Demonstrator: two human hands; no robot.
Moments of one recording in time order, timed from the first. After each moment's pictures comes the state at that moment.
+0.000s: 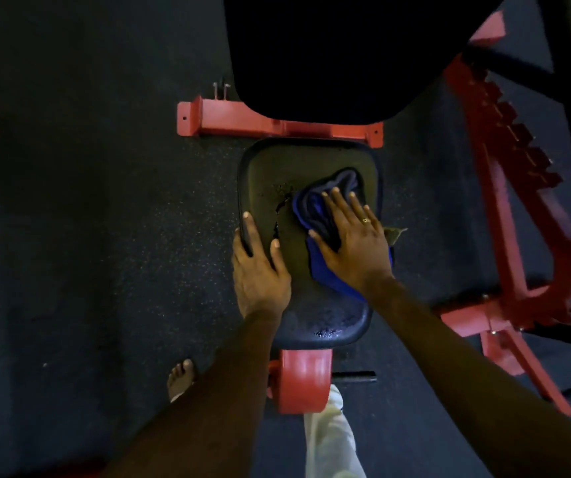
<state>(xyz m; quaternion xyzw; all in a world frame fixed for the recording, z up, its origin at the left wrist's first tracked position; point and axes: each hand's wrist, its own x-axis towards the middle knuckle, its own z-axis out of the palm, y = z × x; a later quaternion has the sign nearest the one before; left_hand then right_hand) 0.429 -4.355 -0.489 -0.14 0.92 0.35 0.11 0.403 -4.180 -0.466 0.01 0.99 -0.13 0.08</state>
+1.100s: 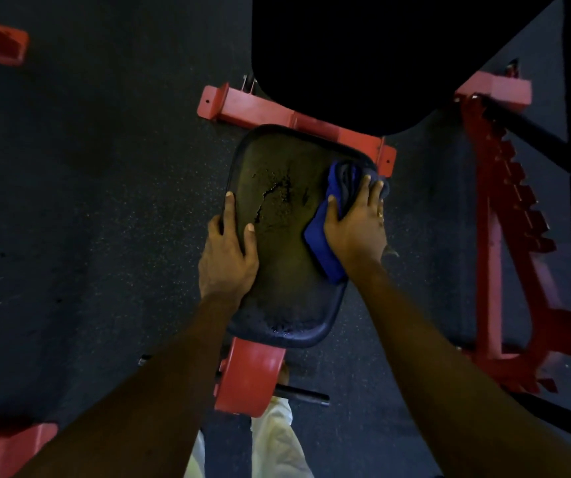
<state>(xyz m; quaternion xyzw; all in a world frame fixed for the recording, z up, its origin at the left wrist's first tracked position) 0.434 -4.354 -0.489 -0.18 0.91 0.35 0.08 0.363 -4.153 -0.467 0.18 0.95 -0.21 0.11</state>
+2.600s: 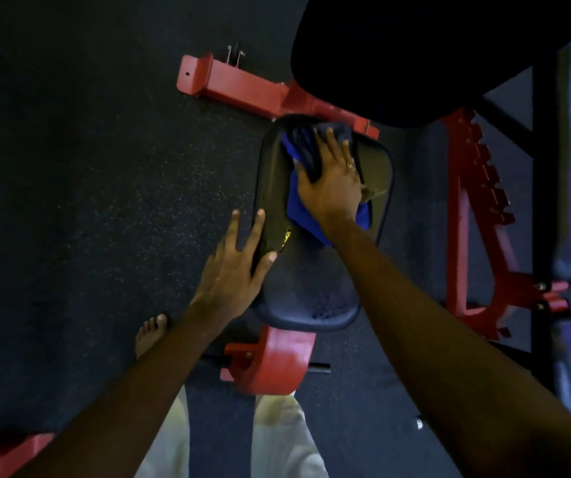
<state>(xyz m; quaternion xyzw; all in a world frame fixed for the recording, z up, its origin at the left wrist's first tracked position) 0.450 -4.435 -0.494 0.05 0.91 0.35 0.24 0.318 -4.254 -0.467 0.09 0.98 -0.15 0.05</state>
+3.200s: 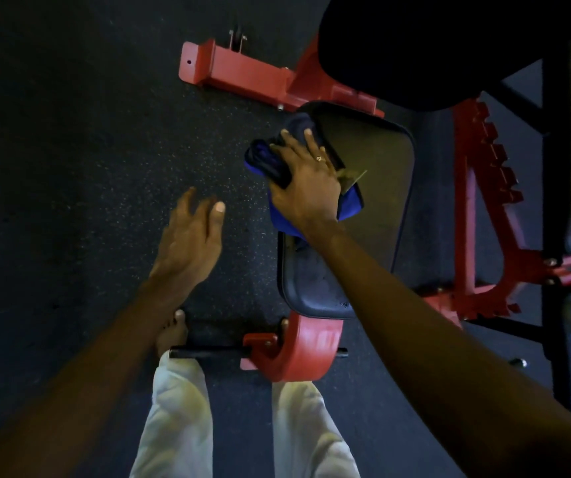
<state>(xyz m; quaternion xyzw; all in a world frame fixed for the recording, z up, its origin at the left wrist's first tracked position) 0.409 -4.534 -0.491 -0.07 0.89 0.35 0.27 0.340 -4.334 -0.475 -0.01 0.99 -0.13 0.07</state>
